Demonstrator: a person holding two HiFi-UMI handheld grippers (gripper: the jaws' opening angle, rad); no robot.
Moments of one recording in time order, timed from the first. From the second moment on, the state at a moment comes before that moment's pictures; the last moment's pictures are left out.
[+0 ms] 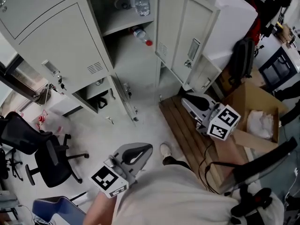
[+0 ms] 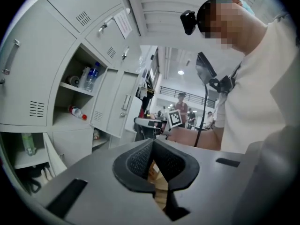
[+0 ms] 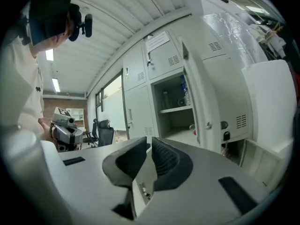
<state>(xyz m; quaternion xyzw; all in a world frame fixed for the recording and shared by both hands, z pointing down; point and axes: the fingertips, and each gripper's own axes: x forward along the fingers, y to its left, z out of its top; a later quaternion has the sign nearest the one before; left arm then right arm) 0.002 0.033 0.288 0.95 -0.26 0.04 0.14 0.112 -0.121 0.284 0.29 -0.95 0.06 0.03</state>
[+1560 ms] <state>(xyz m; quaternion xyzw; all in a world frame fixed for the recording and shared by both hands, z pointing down) -0.123 0.202 0.332 0.93 -0.33 0.05 0.15 -0.092 0.127 0.351 0.19 -0.97 0.06 0.13</state>
